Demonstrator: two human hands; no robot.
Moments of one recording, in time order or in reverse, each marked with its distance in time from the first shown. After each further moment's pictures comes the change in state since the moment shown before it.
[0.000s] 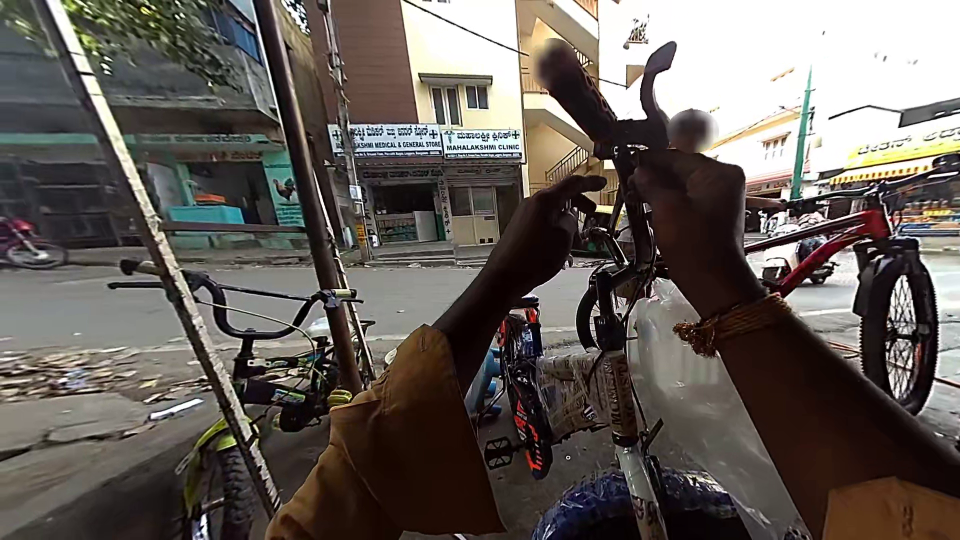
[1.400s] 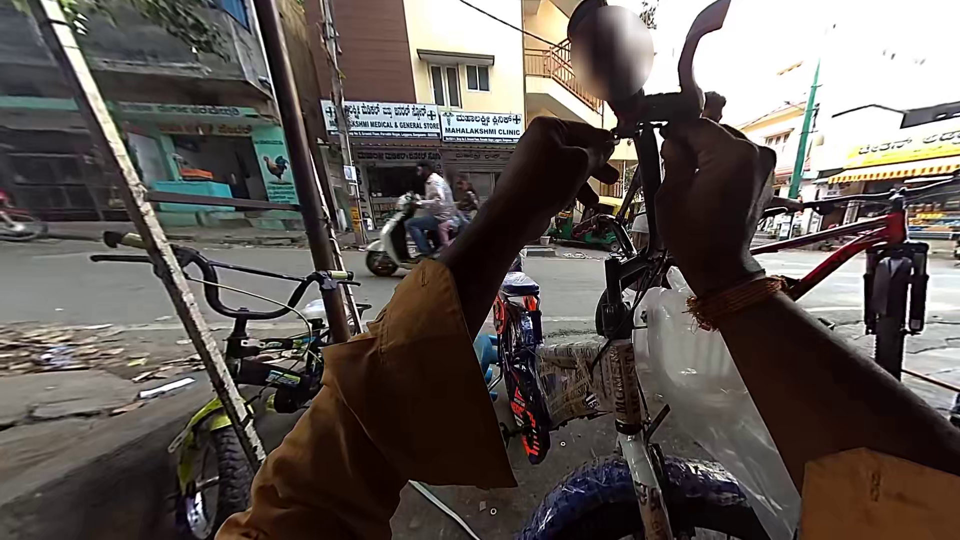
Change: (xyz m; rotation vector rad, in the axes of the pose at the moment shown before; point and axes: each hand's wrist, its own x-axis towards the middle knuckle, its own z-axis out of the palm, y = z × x) left_hand 0.025 0.026 -0.022 -0.292 0.076 -0.192; right_hand -0.003 -0.007 0.009 -0.602 0.123 -0.216
